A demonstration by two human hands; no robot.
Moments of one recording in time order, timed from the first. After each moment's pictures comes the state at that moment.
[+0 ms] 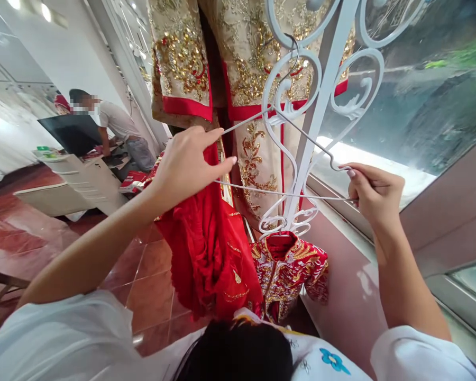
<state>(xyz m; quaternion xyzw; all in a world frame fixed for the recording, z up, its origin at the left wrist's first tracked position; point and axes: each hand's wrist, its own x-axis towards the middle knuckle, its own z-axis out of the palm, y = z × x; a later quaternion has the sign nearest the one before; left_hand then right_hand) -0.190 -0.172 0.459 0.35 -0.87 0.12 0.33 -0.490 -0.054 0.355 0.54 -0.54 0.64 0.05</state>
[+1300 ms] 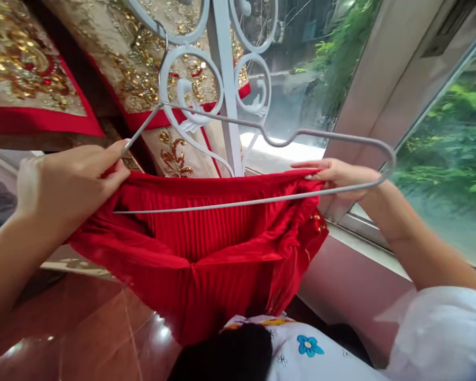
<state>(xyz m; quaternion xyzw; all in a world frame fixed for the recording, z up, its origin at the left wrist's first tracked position) -0.196 -0.249 0.446 0.30 -0.87 0.31 0.25 -0.508 0.022 0.401 0.26 -0.63 0.61 -0.41</state>
